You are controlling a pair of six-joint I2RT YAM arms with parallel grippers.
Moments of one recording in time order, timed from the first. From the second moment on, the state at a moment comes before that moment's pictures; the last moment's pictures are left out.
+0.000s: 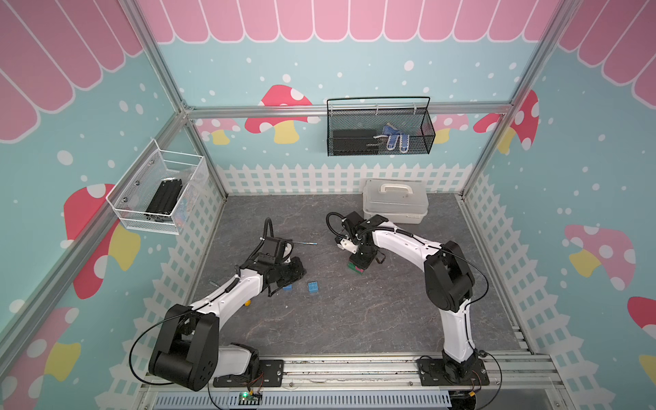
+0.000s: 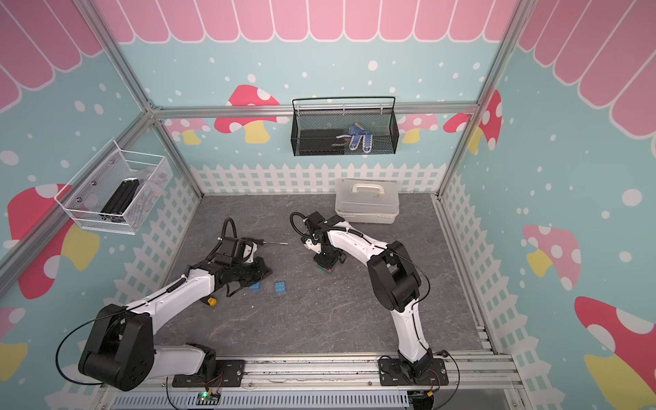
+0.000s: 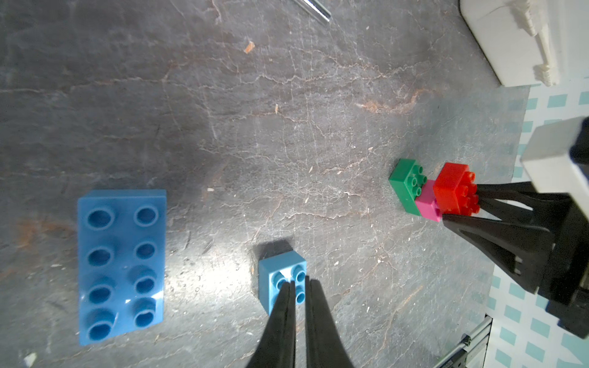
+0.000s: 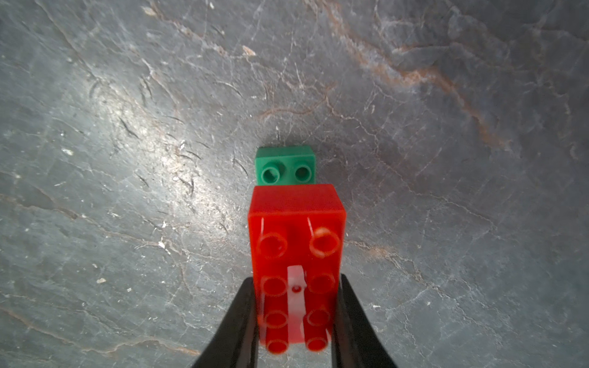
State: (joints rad) left arm -0.26 1.35 0.73 -0.36 0.35 -0.65; right arm 0.67 2.06 1.68 -1.05 0.05 -0.31
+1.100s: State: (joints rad) left arm -0.26 1.36 0.73 -0.36 0.36 -0.65; right arm 0.67 2.05 1.66 -1.03 0.05 -0.33
